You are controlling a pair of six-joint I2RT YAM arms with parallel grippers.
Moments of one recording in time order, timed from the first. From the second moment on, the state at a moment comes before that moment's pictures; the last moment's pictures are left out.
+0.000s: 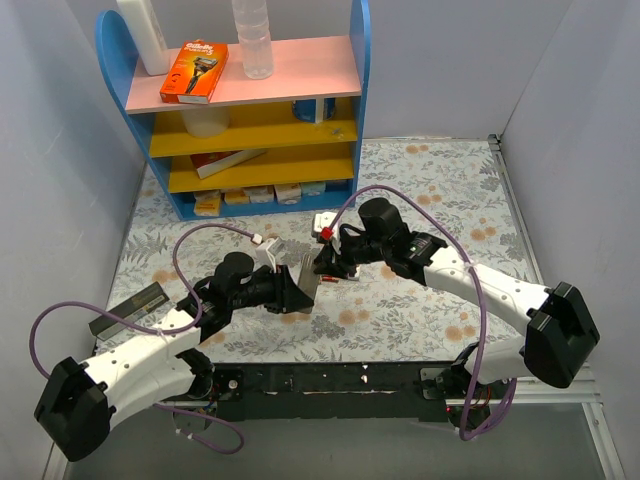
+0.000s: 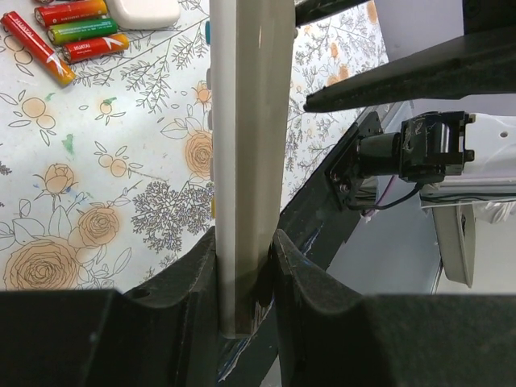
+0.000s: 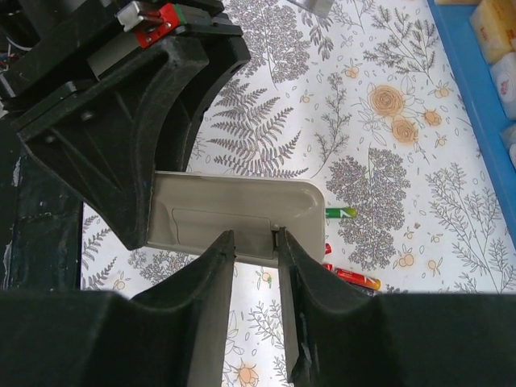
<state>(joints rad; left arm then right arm) -0.69 0.88 0.43 0.00 0.43 -0.72 0.84 1.35 0.98 -0.16 -0.62 -0.37</state>
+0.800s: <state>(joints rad) -0.69 0.99 0.43 -0.10 0.35 -0.72 0.85 1.36 0.87 -0.01 -0.59 -0.23</state>
